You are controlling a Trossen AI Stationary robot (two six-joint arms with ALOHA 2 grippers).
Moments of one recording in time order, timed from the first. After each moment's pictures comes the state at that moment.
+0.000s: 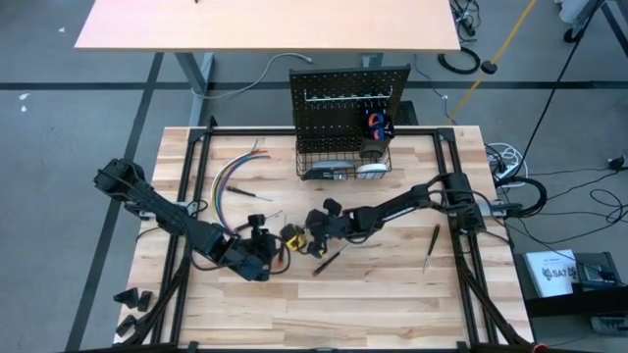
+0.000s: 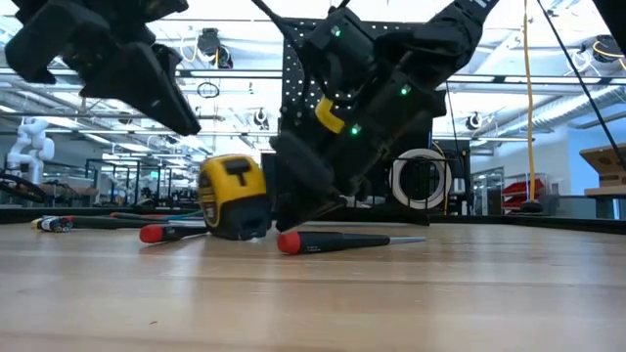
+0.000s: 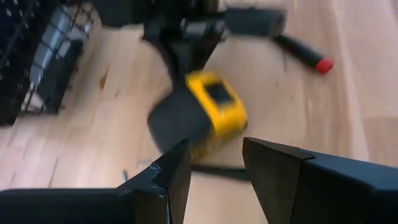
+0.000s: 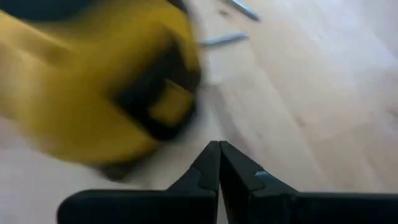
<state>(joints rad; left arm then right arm) -0.53 1.41 0.77 -0.33 -0.61 -0.29 0.10 2.06 1.17 0.10 0.27 0.40</state>
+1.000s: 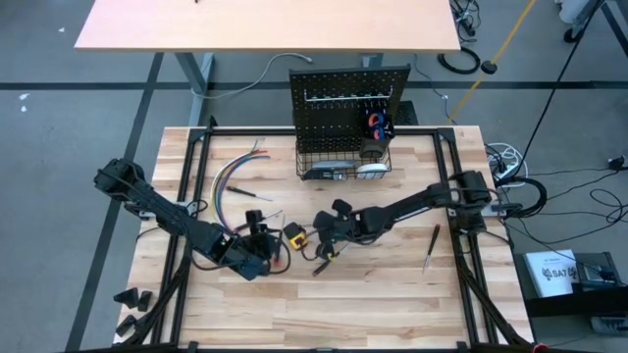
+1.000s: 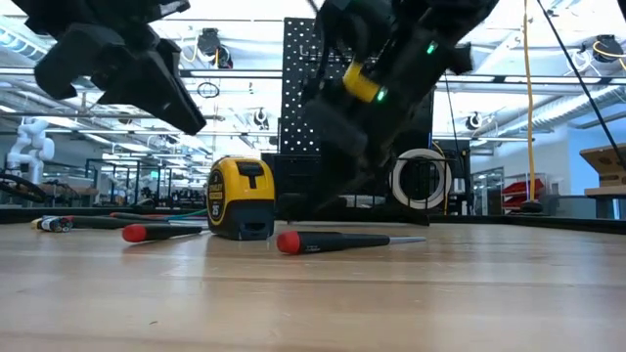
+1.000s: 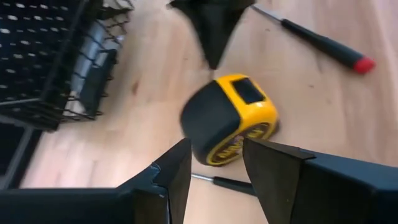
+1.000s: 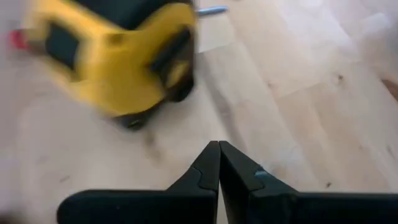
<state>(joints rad) -0.53 1.41 0.77 -0.35 -0.72 -0.25 0.15 1.95 1.17 -0.15 0.32 0.46</state>
